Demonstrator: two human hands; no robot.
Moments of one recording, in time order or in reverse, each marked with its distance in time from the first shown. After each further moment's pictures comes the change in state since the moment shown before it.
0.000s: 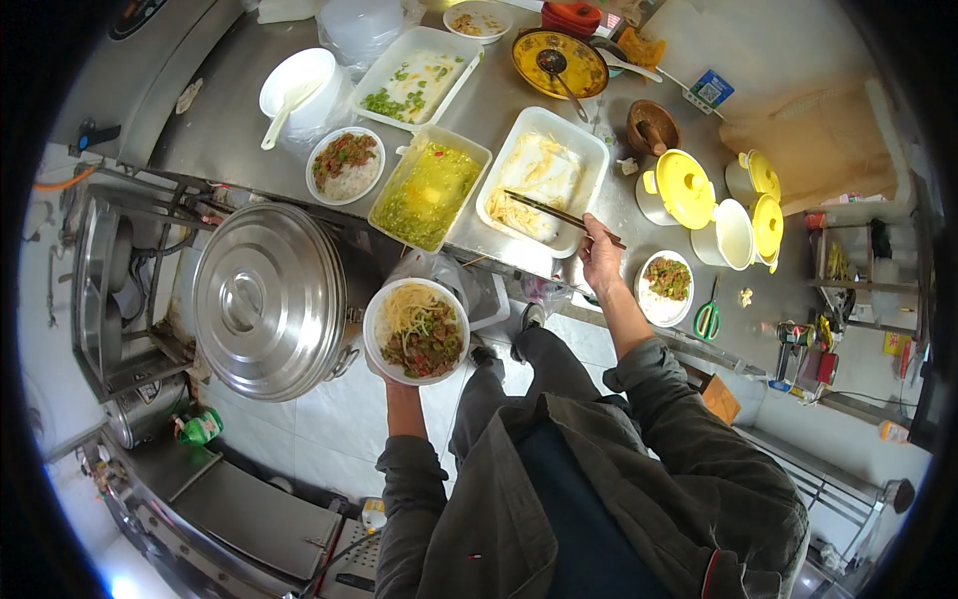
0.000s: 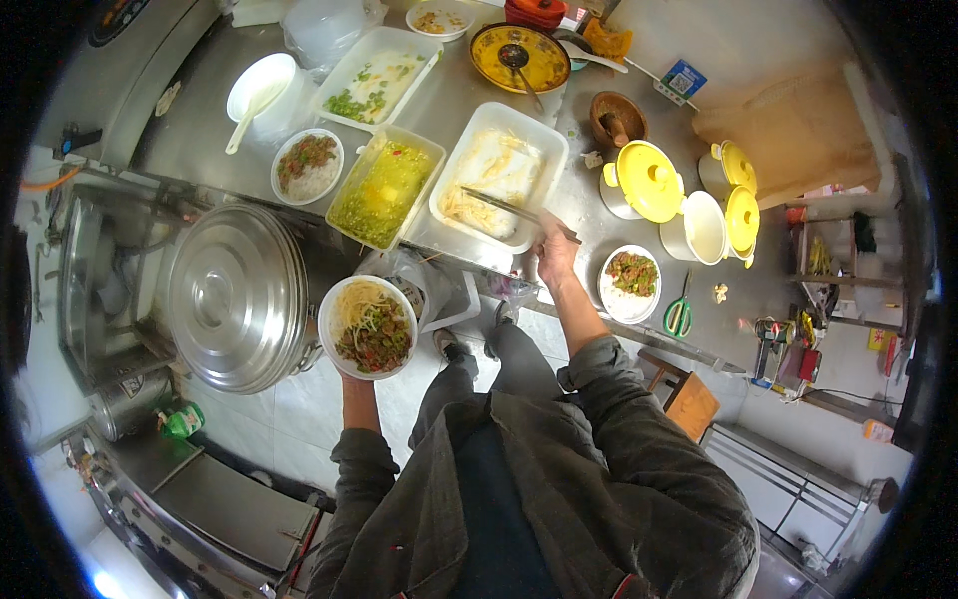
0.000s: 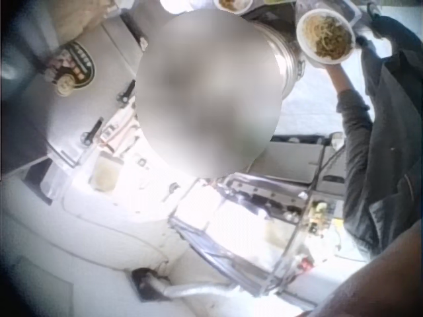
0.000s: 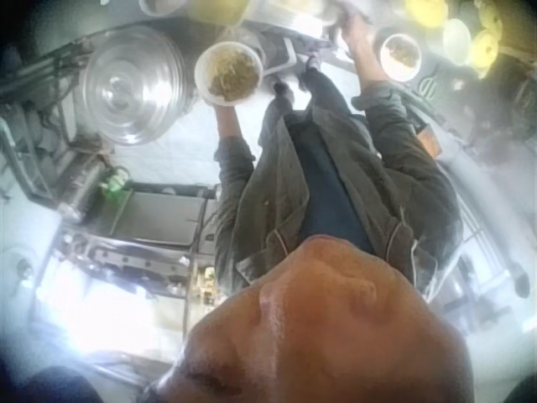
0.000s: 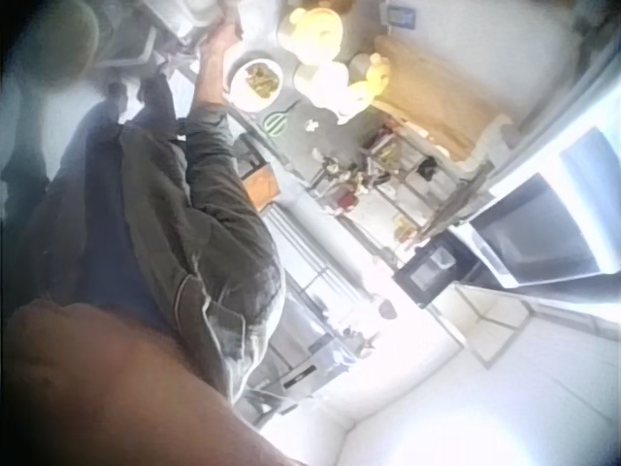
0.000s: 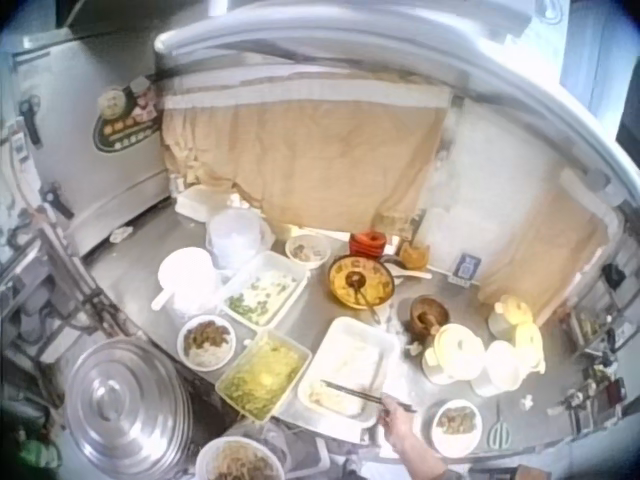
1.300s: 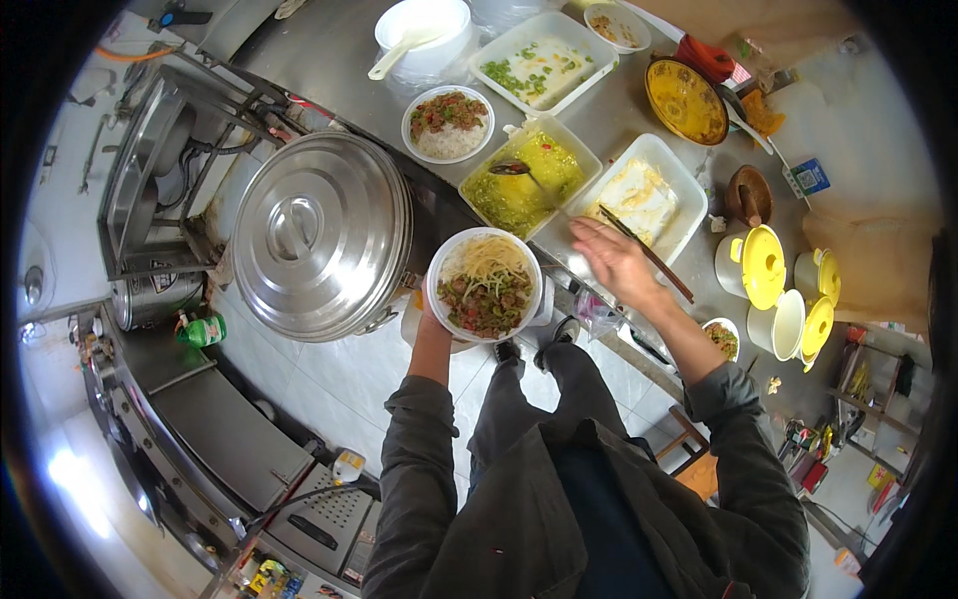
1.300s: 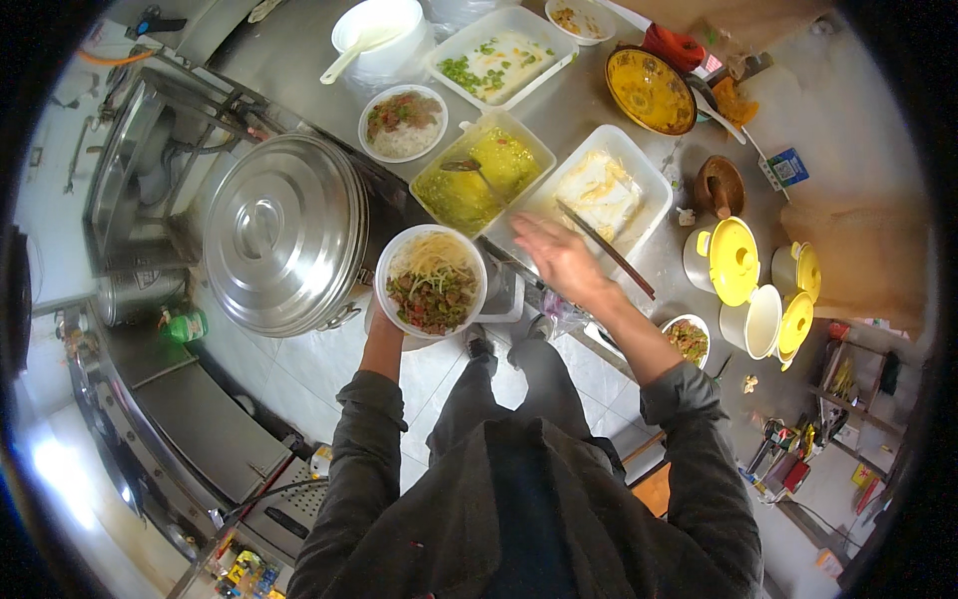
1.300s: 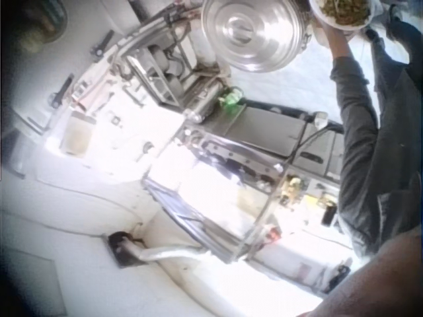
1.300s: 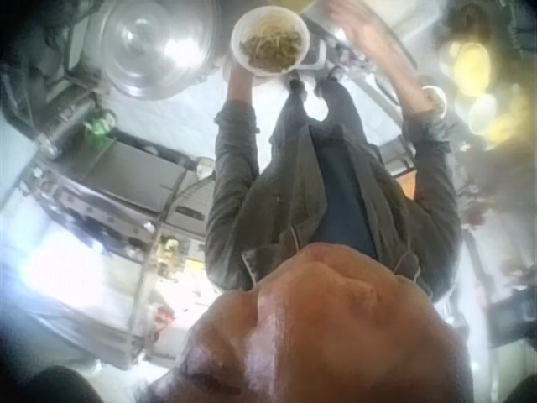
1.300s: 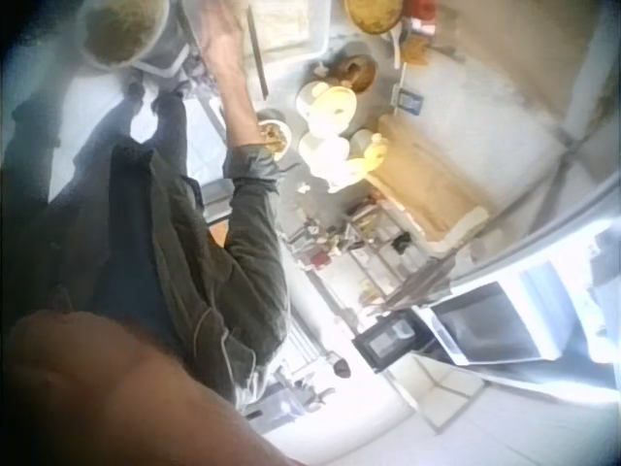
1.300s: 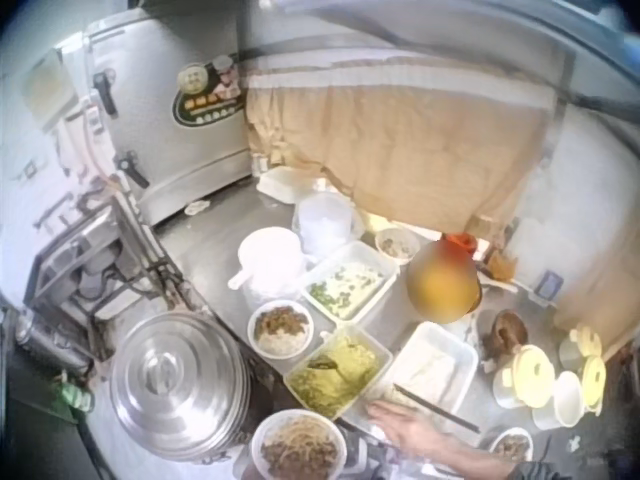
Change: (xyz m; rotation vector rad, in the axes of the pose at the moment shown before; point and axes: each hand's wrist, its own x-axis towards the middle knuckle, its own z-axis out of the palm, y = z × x) left_hand 0.060 0.014 0.022 -0.039 -0.052 0.014; right_hand -0.047 -0.022 0.132 -1.087 -1.050 -1.160
